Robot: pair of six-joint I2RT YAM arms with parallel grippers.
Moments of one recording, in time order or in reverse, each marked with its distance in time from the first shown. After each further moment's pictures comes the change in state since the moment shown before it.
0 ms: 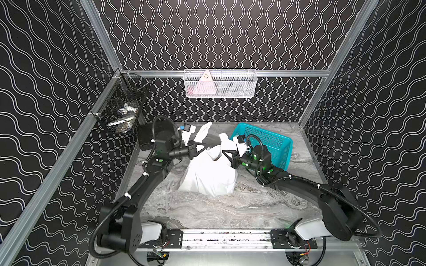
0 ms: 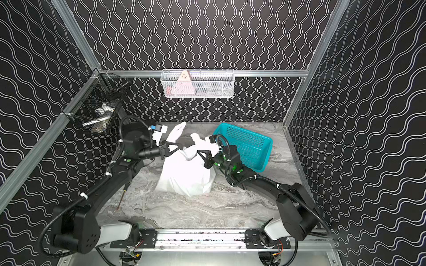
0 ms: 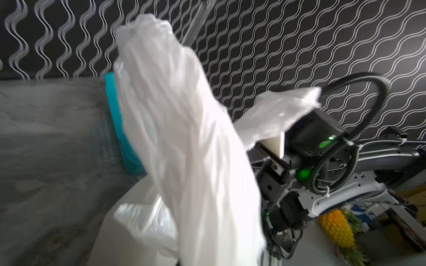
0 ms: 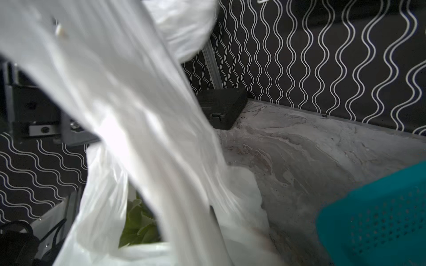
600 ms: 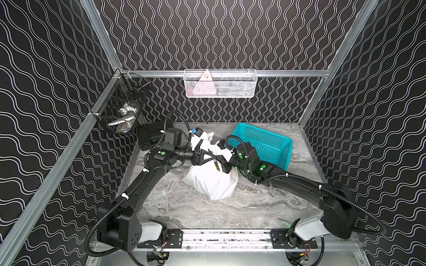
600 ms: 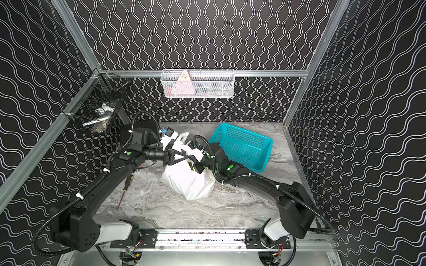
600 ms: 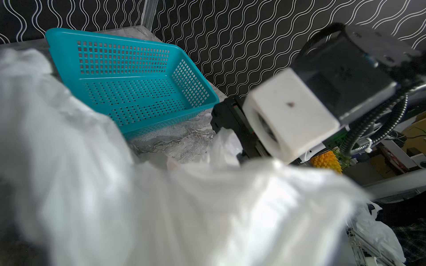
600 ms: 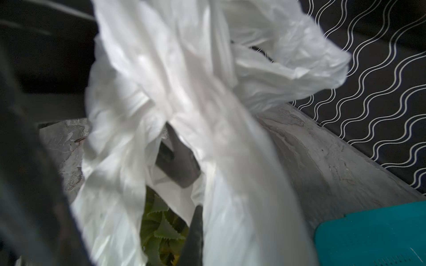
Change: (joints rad) left arm -0.047 -0.006 0.141 -0.448 0.017 0.351; right arm 0.130 0.024 0.169 -0.369 0.135 -0.334
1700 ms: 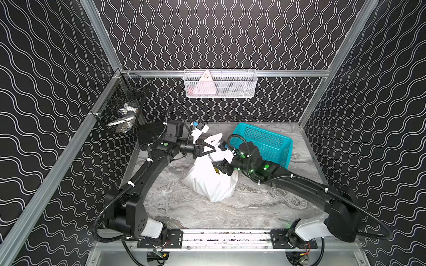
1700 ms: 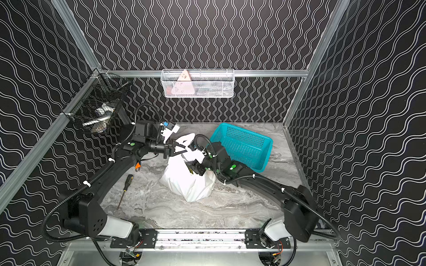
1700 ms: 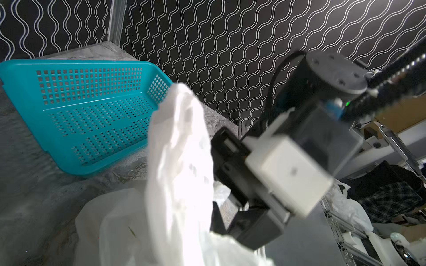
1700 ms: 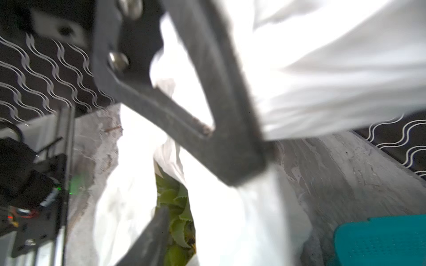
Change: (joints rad) left arm 0.011 0.122 0.129 -0.021 0.178 0.075; right arm -0.053 -0.073 0.031 -0.087 -0.128 0.066
